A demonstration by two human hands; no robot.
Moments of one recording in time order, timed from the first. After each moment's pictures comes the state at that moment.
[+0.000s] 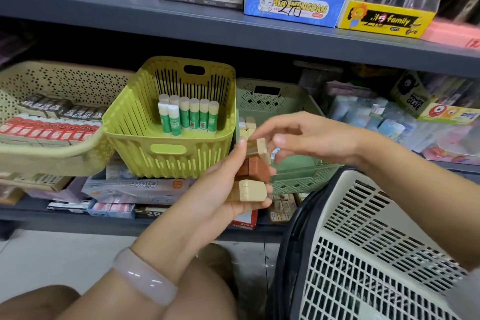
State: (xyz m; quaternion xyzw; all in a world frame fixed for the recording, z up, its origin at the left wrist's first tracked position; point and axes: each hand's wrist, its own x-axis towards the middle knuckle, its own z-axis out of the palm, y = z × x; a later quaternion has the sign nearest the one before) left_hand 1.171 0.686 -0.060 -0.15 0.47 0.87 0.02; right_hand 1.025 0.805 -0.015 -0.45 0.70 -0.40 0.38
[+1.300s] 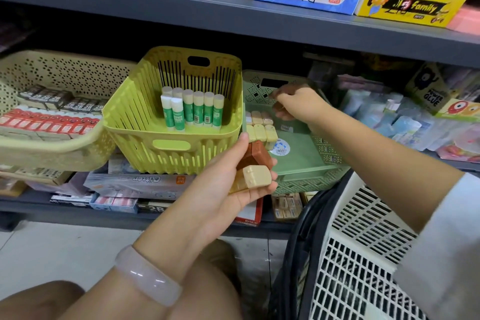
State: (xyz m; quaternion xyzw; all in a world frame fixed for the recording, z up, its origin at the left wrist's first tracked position) left_hand 1.162 0.680 -0.065 -0.18 0.40 0.90 -0.02; right_hand 0.956 0.745 -0.052 -0.19 0.88 -0.42 0.13
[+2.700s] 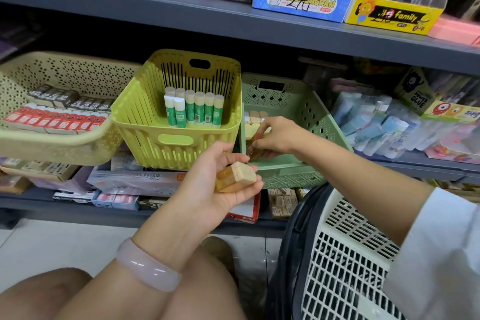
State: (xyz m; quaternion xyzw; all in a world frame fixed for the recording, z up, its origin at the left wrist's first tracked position) left_hand 1.173 0.675 -0.067 -0.26 0.35 0.90 -0.03; right_hand 1.021 0.751 -0.064 -0.22 0.90 -0.30 0.23
